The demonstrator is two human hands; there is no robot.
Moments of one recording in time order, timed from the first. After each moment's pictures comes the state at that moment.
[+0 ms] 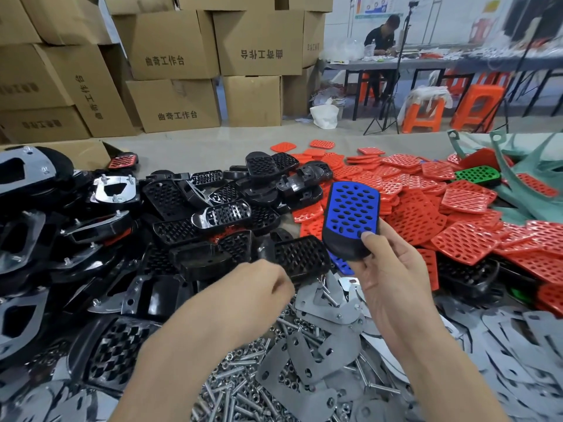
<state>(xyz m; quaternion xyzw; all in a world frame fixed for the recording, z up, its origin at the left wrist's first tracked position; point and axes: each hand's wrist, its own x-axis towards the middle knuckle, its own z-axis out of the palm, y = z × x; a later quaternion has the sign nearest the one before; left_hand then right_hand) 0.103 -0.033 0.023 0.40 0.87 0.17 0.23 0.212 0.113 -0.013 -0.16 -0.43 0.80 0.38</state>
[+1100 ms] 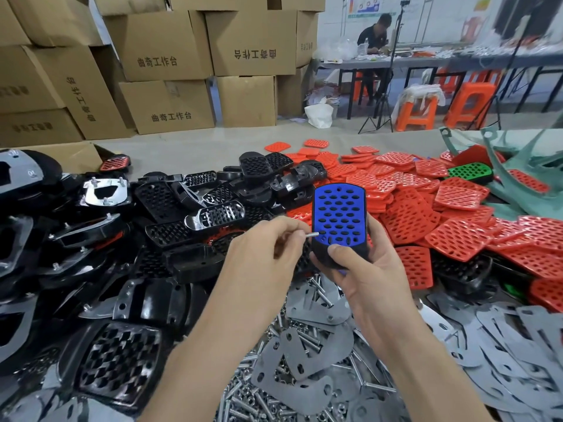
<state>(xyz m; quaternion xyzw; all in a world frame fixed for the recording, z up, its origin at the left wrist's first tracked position) 0.115 -0.008 0.021 0.39 0.80 0.46 0.02 0.205 0.107 -0.022 -0.17 -0.44 0.81 0.36</state>
